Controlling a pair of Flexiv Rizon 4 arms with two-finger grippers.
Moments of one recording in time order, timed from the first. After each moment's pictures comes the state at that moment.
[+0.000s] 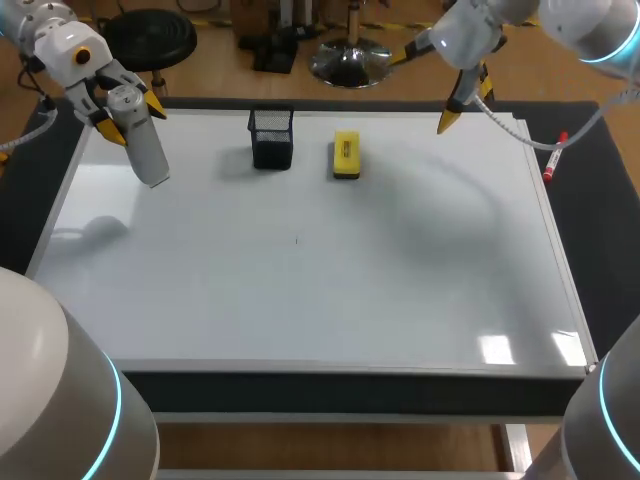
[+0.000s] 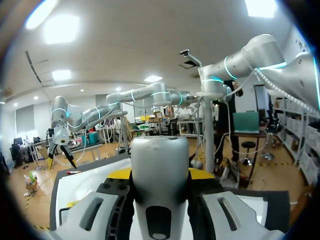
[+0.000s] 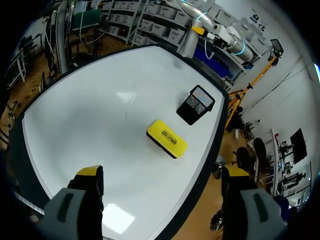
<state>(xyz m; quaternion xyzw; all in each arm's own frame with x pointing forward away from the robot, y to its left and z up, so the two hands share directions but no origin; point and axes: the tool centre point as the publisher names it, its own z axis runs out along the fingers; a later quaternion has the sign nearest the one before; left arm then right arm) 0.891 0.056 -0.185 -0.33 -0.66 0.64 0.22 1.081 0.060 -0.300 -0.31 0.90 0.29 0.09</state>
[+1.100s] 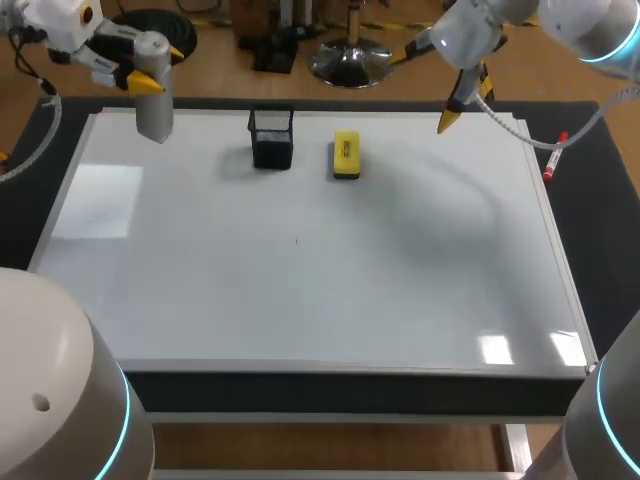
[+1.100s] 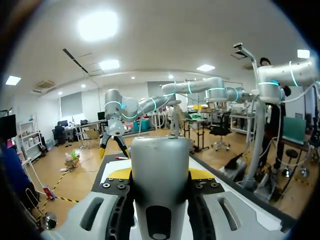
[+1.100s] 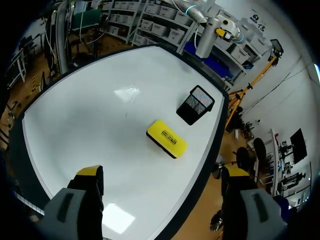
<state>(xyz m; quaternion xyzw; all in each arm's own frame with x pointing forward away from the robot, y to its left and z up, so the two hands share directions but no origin) 0.966 0.022 -0.140 -0.15 -0.74 0.65 0.06 1.081 0.060 -0.300 -0.31 0.90 0.29 0.09</state>
